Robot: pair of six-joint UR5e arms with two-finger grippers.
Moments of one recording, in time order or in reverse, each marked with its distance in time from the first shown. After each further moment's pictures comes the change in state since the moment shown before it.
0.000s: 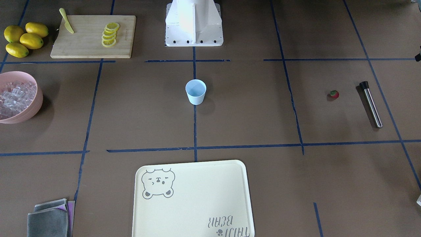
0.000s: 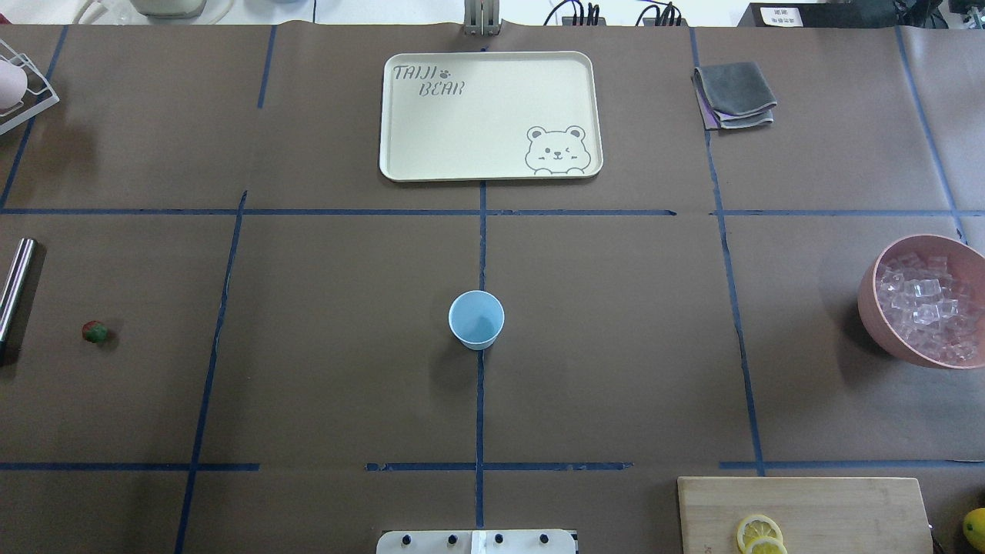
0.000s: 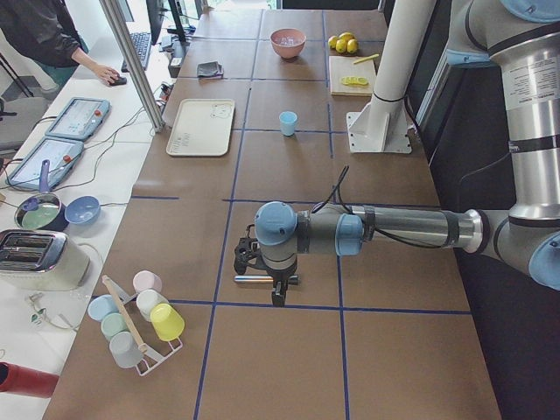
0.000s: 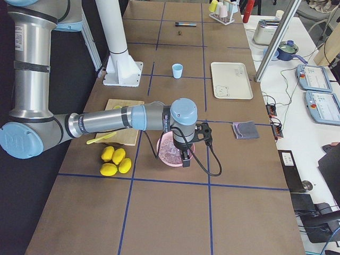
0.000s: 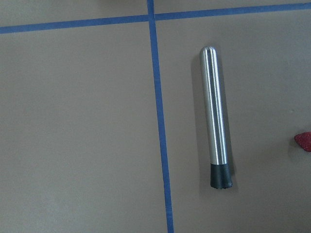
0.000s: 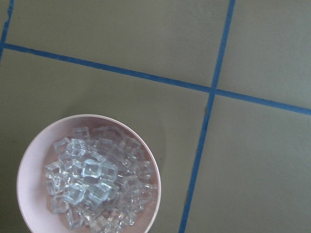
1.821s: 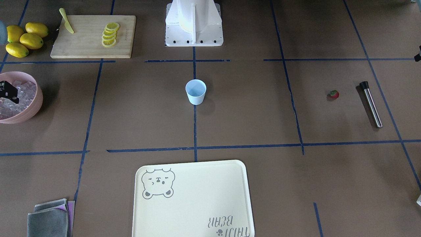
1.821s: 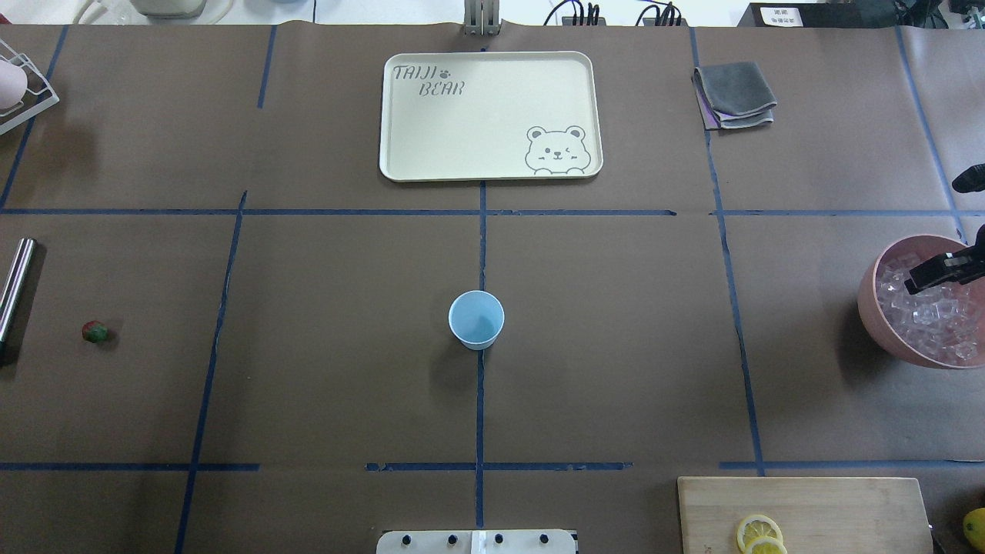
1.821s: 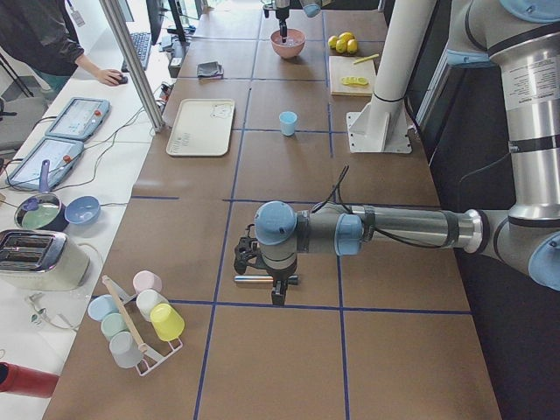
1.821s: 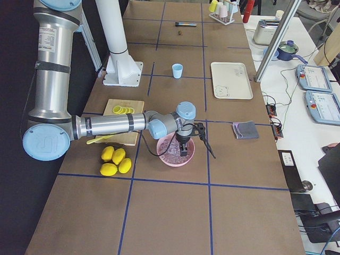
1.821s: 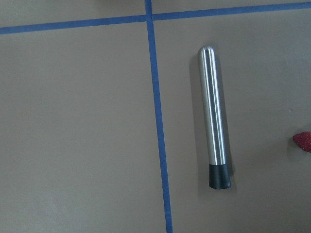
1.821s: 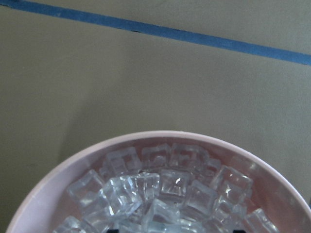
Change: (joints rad) left arm 0.004 0.000 -0.001 0.000 -0.001 0.000; right arm -0.450 -0.011 -0.165 0.452 -0.156 0.568
